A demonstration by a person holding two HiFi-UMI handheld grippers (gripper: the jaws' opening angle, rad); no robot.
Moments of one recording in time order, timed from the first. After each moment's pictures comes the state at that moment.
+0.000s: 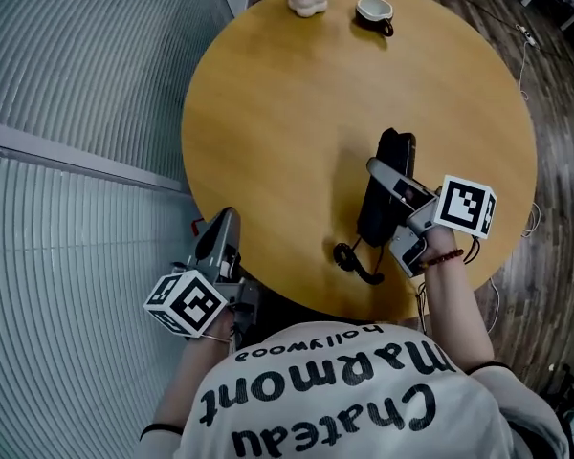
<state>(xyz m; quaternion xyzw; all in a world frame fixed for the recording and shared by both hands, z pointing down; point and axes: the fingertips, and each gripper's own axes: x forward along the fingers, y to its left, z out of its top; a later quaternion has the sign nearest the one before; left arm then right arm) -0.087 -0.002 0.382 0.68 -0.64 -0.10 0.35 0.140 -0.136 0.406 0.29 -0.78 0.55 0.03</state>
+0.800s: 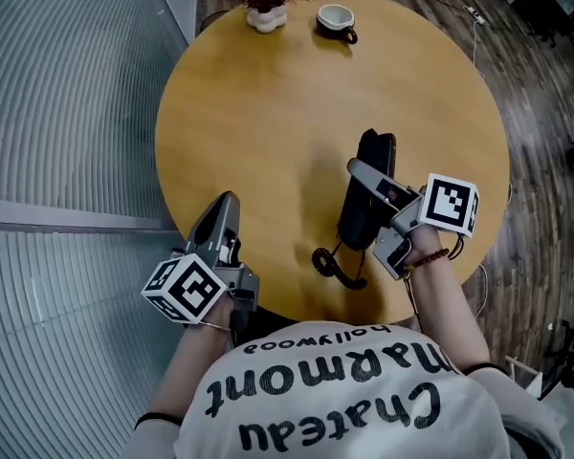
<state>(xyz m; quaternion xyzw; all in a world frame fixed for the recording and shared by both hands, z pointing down) -0.092 -0.090 0.387 0.73 -0.55 -0.12 0.37 0.121 -0.155 0.392 0.34 -0.76 0.56 0.00</state>
